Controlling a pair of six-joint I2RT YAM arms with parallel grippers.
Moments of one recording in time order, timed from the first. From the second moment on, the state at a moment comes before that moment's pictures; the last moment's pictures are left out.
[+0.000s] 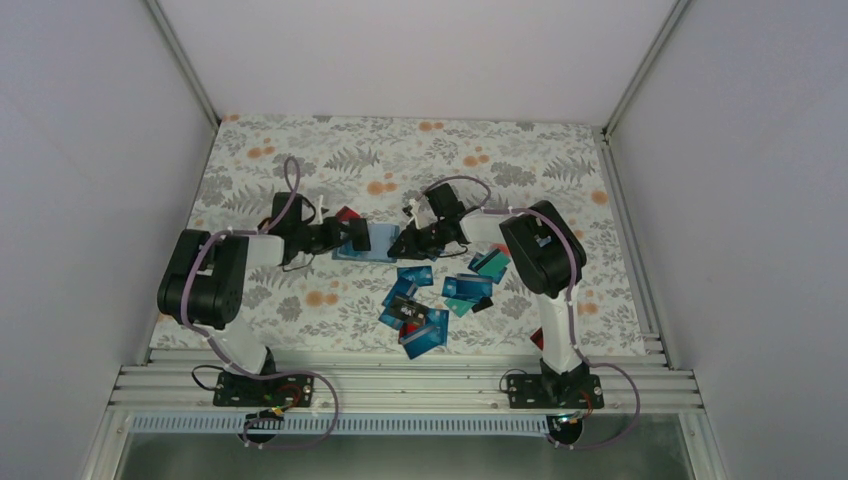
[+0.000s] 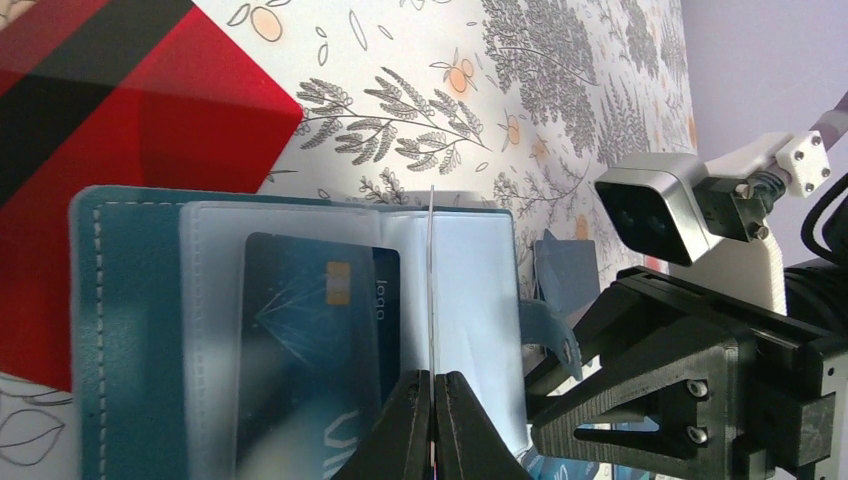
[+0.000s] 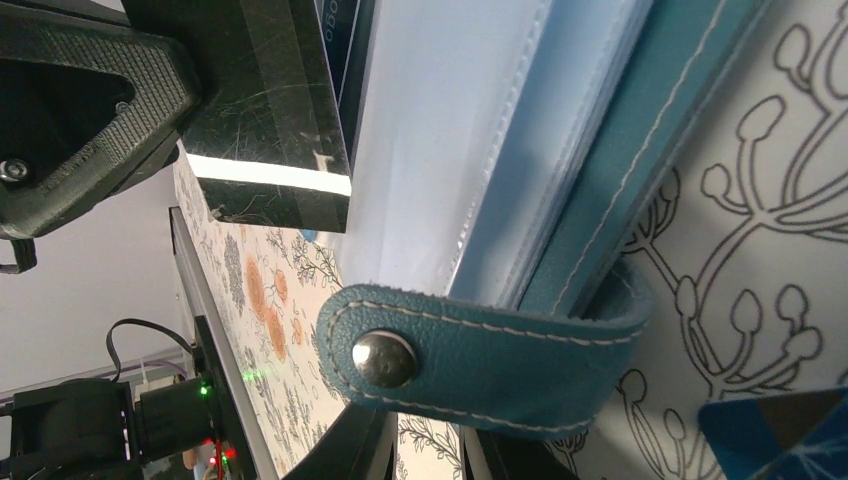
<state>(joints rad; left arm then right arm) -0.13 1.70 0.68 0.23 0.71 -0.54 0.57 2.12 1.23 -0.13 -0.84 0.52</state>
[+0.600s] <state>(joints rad) -0.13 1.78 0.71 0.19 0.76 -0.55 0.57 2.13 1.23 -0.12 -0.86 0.51</state>
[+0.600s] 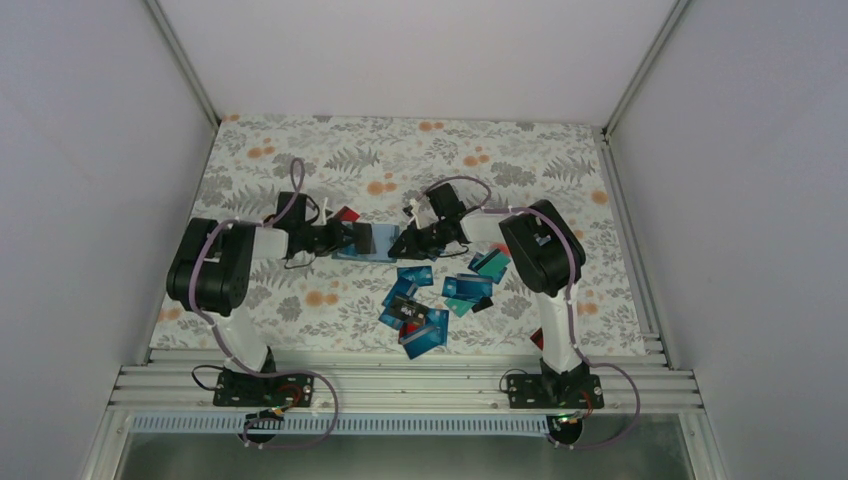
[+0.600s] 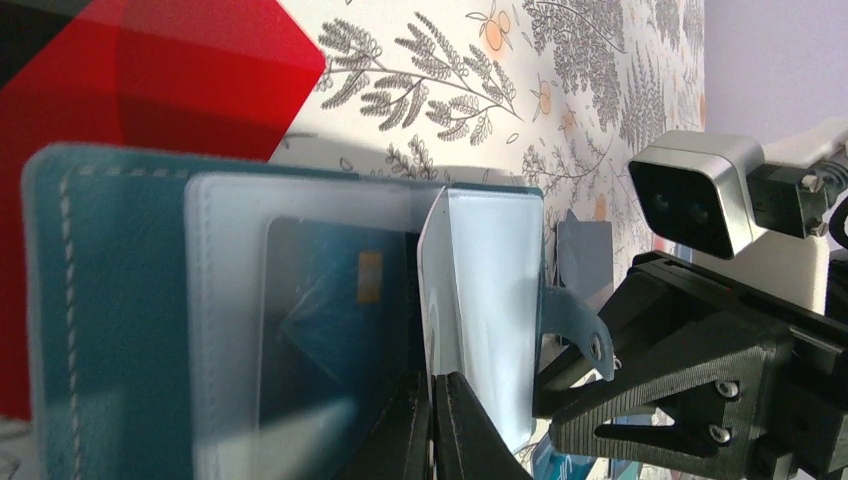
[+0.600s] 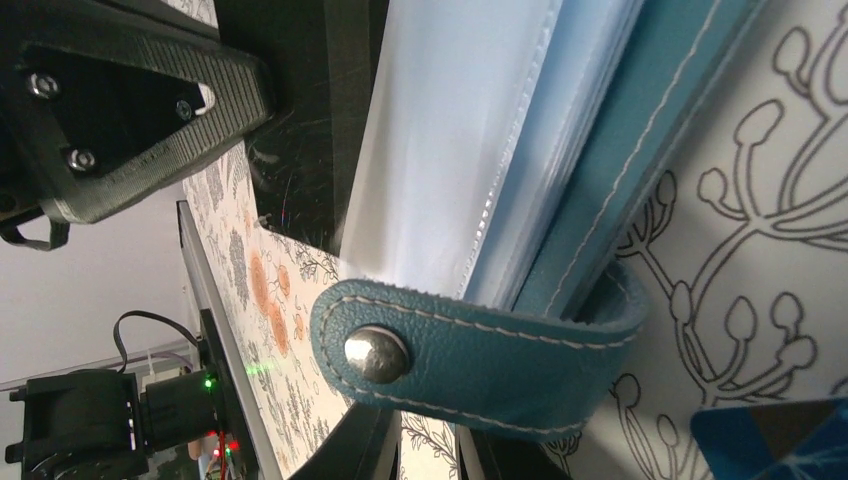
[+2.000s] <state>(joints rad) -0.16 1.93 1.01 -0.25 0.80 -0.34 0.56 2.17 1.30 -0.23 -0.90 0.42</state>
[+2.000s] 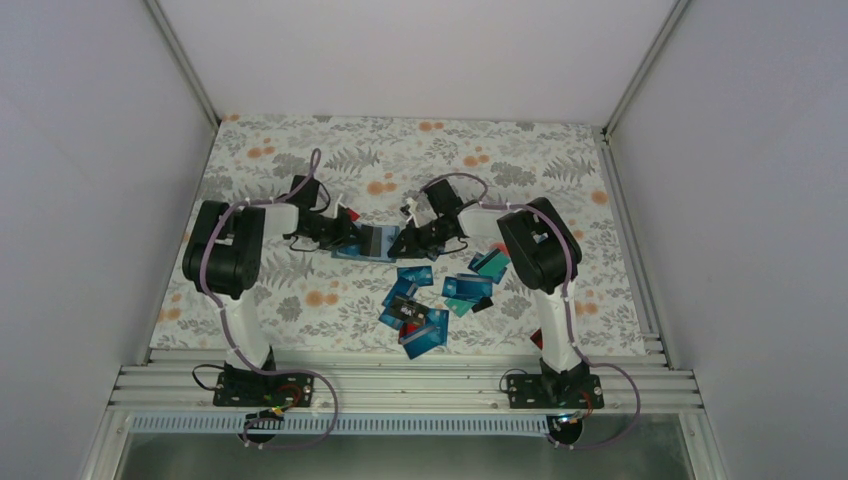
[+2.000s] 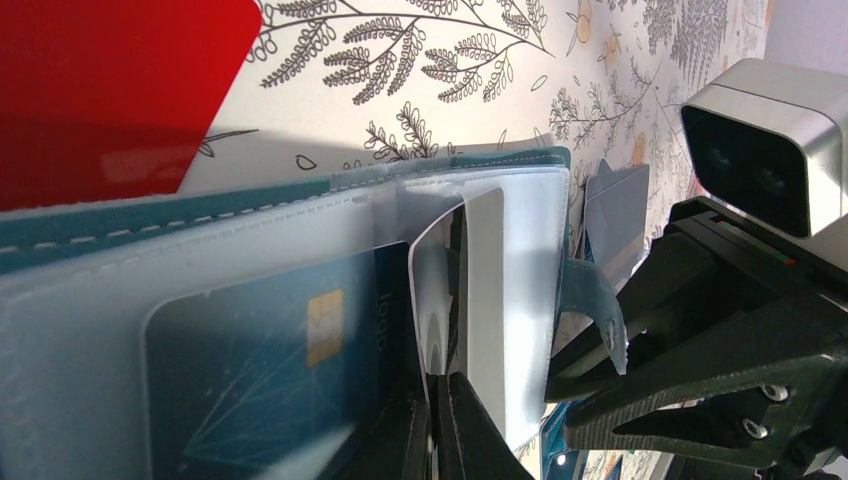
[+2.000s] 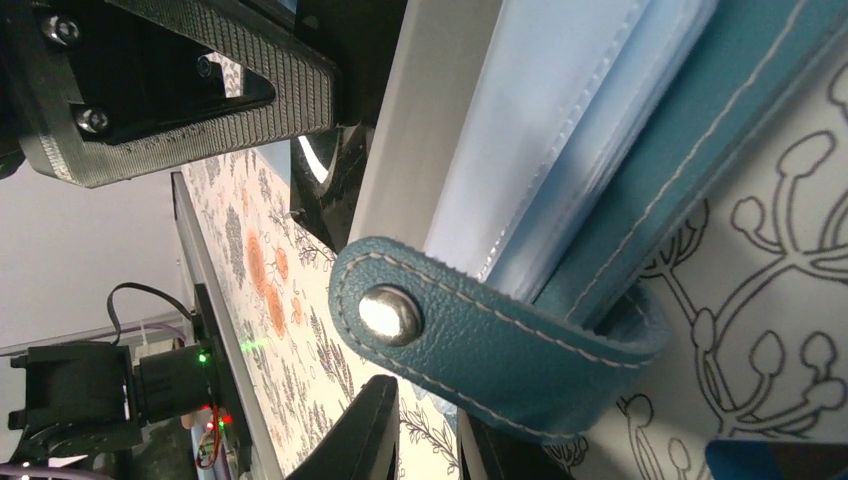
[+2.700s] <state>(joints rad) -0.18 1.94 1.03 -0.27 0.77 -0.34 0.54 2.05 1.35 -0.44 -0.54 0.34</state>
